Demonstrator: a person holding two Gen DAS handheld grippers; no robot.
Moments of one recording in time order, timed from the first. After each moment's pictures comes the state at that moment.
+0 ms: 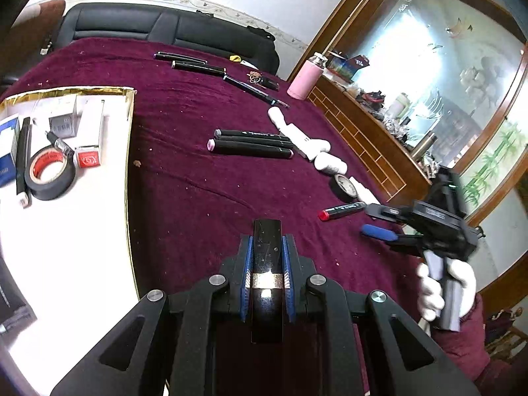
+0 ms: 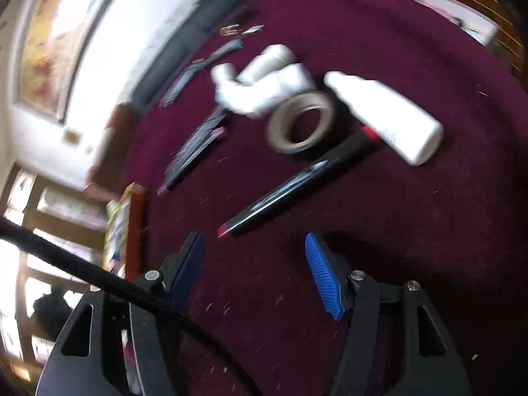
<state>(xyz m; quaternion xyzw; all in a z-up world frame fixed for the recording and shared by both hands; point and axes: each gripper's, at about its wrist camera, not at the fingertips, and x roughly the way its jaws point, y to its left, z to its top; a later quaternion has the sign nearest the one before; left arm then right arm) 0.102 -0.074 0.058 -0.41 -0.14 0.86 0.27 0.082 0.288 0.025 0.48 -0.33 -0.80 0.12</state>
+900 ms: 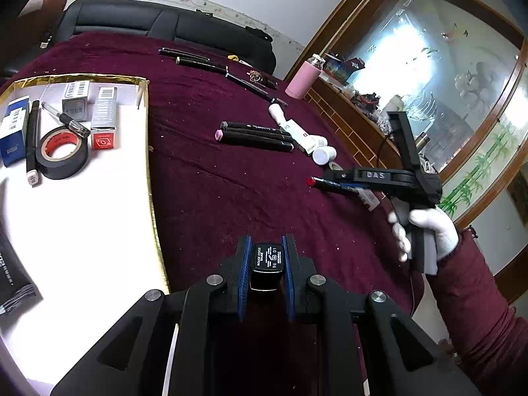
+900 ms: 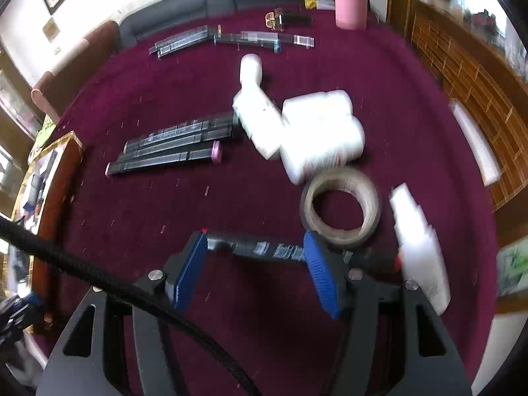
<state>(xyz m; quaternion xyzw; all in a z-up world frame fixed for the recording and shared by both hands) 0.118 -0.090 0.049 -0.41 -0.15 0.85 0.28 0.014 0.233 0.047 0.51 -0.03 -0.85 0.11</state>
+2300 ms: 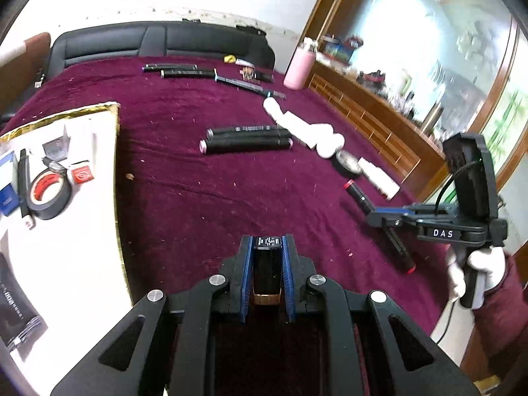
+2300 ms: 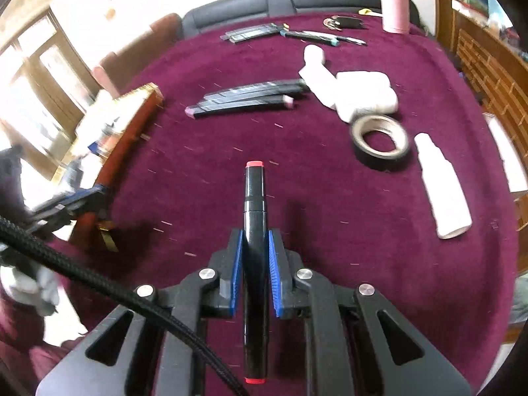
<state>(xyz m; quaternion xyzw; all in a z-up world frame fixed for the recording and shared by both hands) 0.107 -0.047 0.061 -0.40 -0.07 0.88 0.26 0.101 0.237 0.053 0.48 -0.04 -0.84 0.24</state>
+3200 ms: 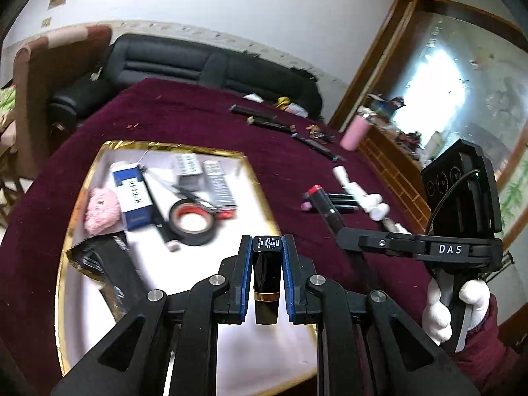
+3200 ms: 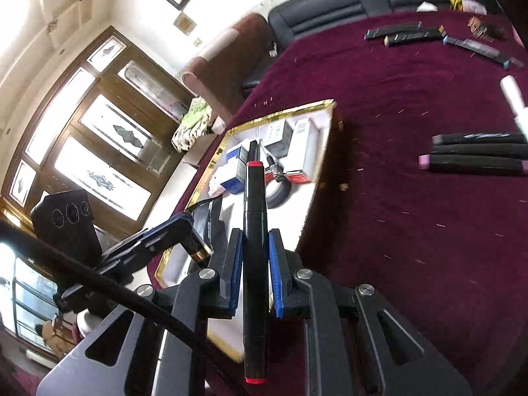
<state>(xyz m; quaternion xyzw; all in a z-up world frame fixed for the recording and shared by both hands) 0.091 -0.197 0.097 -0.37 -0.14 0.90 0.16 0.058 0.023 0.081 0.47 -0.15 -0.76 0.42</state>
